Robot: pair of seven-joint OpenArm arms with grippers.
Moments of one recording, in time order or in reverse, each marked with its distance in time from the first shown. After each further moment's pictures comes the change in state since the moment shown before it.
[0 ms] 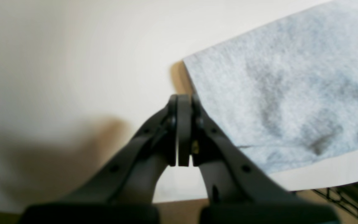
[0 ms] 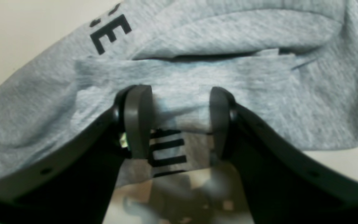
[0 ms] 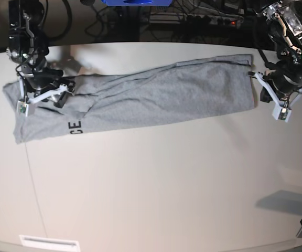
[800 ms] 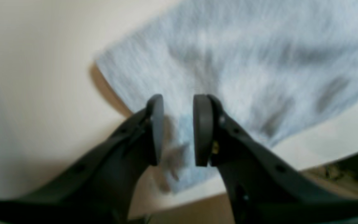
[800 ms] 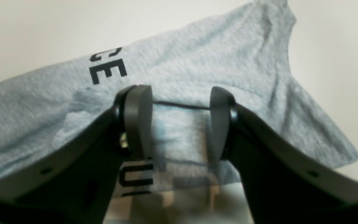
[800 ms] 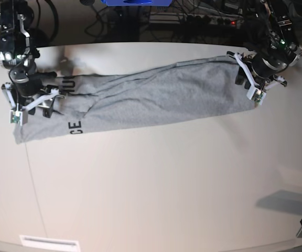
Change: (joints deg) left arm 11.2 -0.3 10.3 -0.3 8.9 -0.4 -15.9; right arm 1.2 4.6 -0.1 3.0 -8.7 3.2 0.2
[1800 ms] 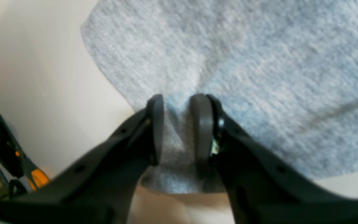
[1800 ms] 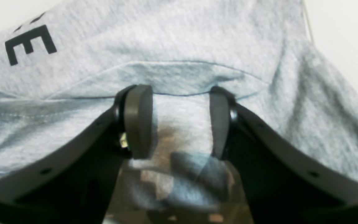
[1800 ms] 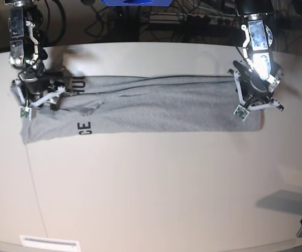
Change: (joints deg) left arm -10.8 0.2 9.9 -13.9 37.2 0.9 -13.4; right arm 2.1 -4.3 0.2 -13.1 -0.2 4.1 4.9
